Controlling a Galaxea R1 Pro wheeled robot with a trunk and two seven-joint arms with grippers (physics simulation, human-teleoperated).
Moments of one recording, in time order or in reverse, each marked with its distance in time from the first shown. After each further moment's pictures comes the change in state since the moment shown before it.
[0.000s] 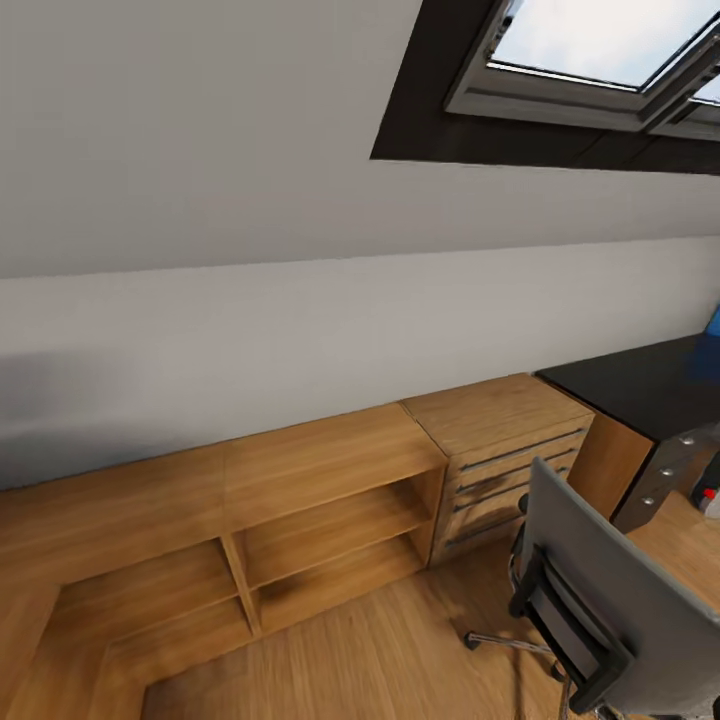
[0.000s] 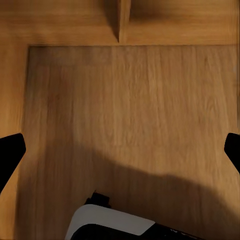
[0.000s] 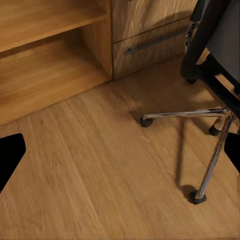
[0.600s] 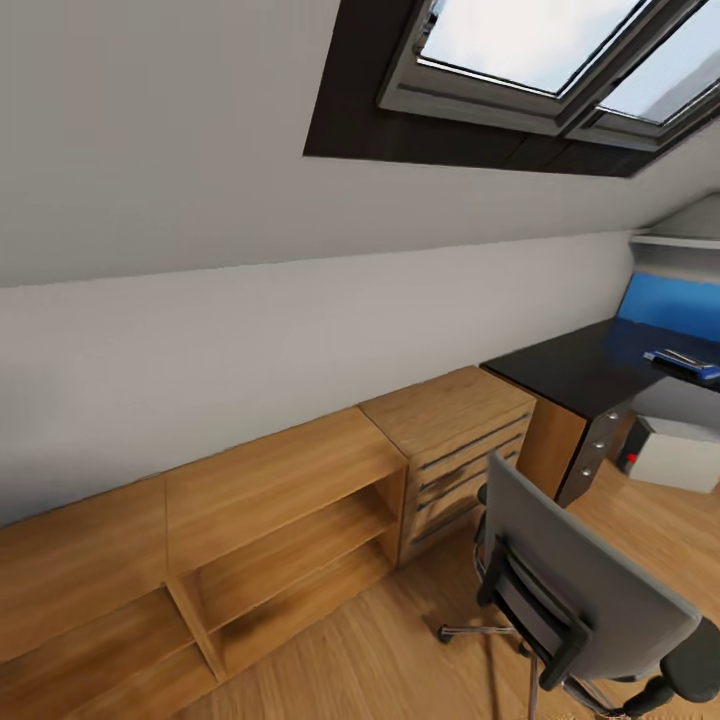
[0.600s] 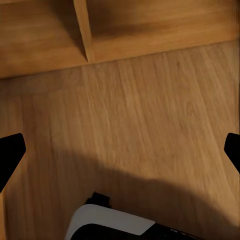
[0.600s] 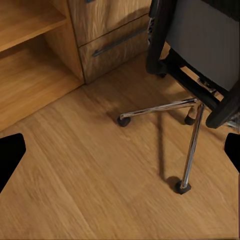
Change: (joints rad) left arm 0.000 0.000 0.000 0.000 0.001 0.001 0.000; right arm 0.000 0.000 0.000 0.000 0.000 0.000 0.000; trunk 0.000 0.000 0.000
